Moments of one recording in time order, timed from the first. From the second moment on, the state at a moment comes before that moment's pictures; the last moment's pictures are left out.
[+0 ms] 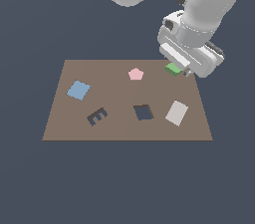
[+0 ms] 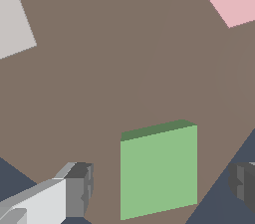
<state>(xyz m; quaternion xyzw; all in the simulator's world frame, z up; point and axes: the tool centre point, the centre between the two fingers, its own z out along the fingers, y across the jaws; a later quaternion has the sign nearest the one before) -0.101 0.174 0.050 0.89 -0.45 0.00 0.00</state>
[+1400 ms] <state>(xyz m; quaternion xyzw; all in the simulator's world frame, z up) -0.100 0.174 0.034 0.89 -0.46 0.00 0.00</state>
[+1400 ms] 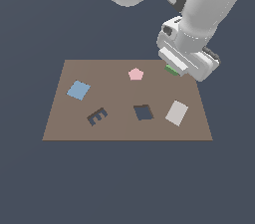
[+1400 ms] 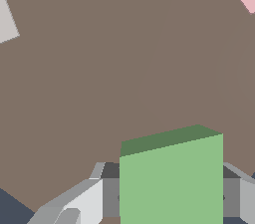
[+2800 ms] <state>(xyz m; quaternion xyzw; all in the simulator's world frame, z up) 0.027 0.093 0.039 0.79 -0.62 0.00 0.00</state>
